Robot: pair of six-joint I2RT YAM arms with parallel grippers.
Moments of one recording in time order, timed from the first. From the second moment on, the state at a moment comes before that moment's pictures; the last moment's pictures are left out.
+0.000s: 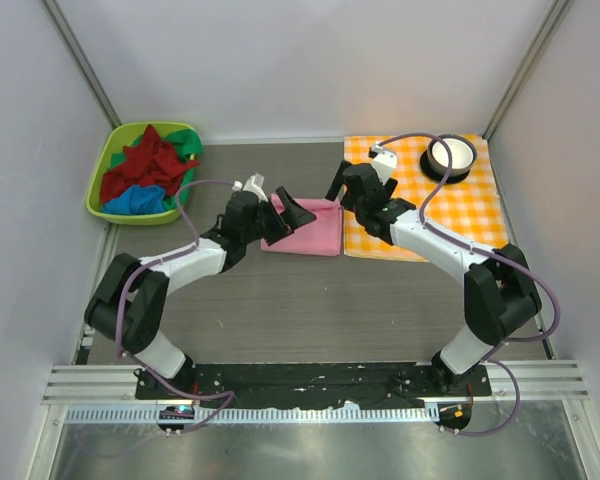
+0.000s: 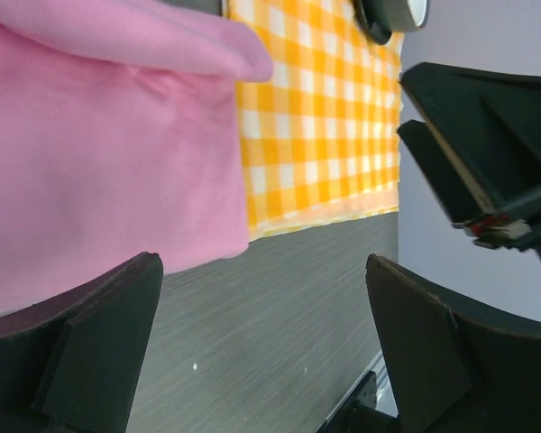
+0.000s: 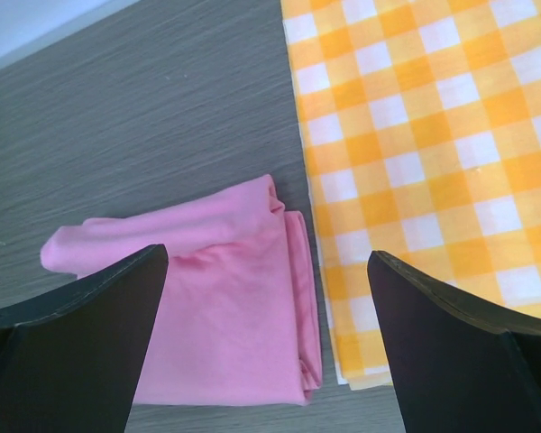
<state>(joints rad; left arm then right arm) -0.52 1.55 0.88 0.27 0.22 -0.96 0.57 1.62 1.19 -0.13 0.51 0.68</state>
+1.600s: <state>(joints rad) -0.52 1.81 0.57 0.96 0.27 -0.95 0.56 2.15 1.57 -0.10 -0.14 0.99</state>
